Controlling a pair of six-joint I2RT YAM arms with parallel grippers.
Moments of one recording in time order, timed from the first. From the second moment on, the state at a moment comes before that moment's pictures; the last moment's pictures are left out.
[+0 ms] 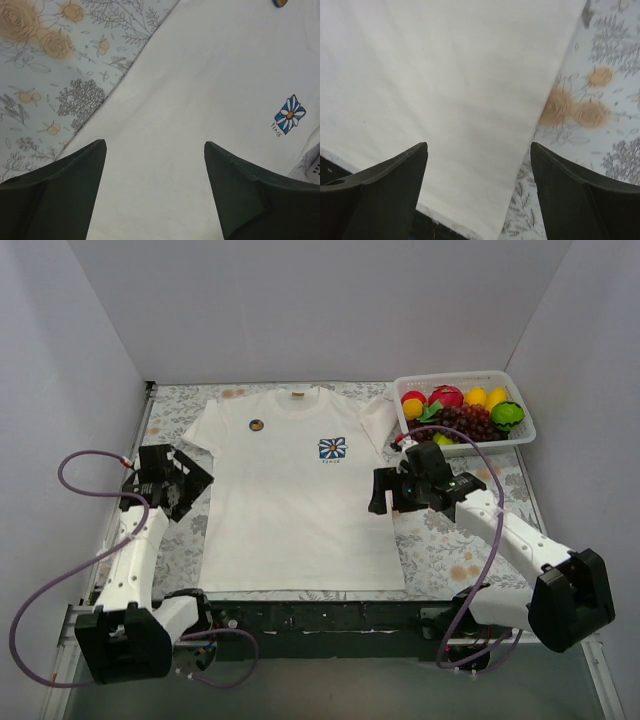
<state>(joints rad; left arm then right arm) 0.10 1.00 0.87 -0.75 -0.04 -0.78 0.51 1.19 0.82 -0.55 -0.19 0.34</state>
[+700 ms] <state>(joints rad) 0.03 1.97 1.54 -0.34 -0.08 -0.74 0.51 1.85 1.28 -0.23 -0.13 0.30</state>
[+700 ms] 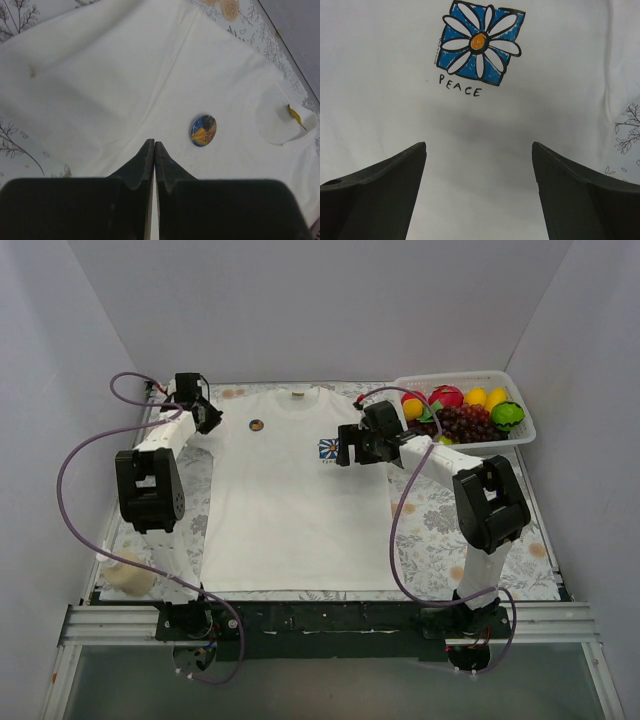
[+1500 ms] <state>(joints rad) 0.12 2.28 1.81 -0.55 -0.24 -0.70 0.48 1.99 1.35 -0.19 -0.13 0.40</state>
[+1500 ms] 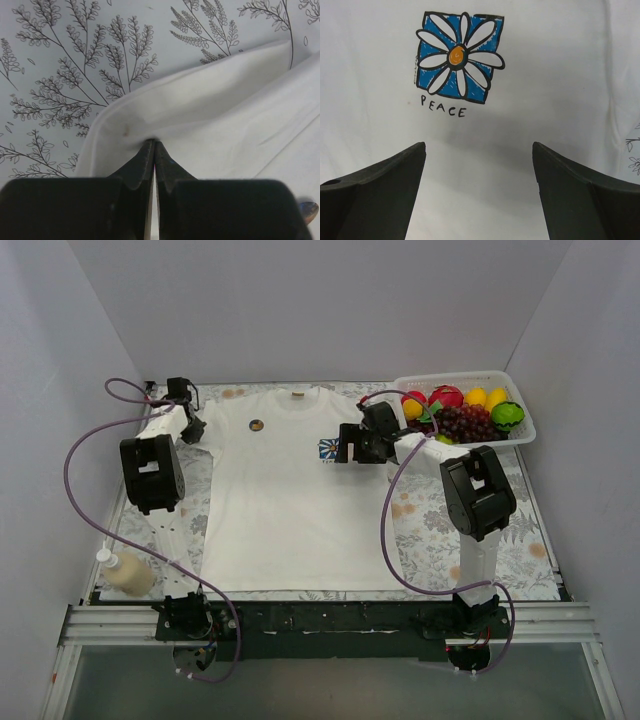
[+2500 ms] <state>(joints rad) 0.20 2.34 1.90 -0.59 -0.29 -0.60 0.46 1.88 1.40 -0.17 -0.17 0.38</state>
